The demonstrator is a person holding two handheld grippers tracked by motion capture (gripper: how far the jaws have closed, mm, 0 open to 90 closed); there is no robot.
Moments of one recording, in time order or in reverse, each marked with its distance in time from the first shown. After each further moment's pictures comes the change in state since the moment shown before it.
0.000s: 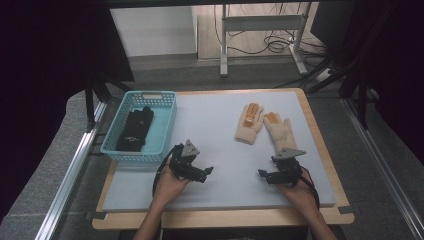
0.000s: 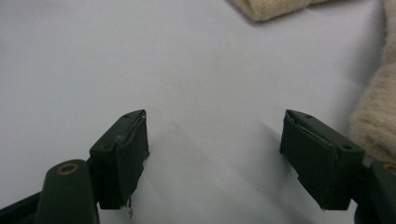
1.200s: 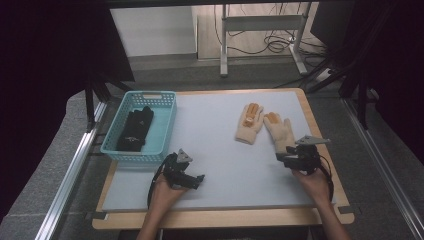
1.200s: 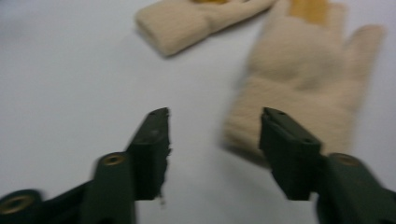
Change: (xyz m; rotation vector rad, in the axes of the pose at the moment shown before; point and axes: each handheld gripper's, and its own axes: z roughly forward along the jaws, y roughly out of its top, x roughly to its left) left arm 0.010 -0.034 0.009 0.108 0.028 -0.088; right arm -0.053 0.009 -0.035 -0.060 -0.092 0.172
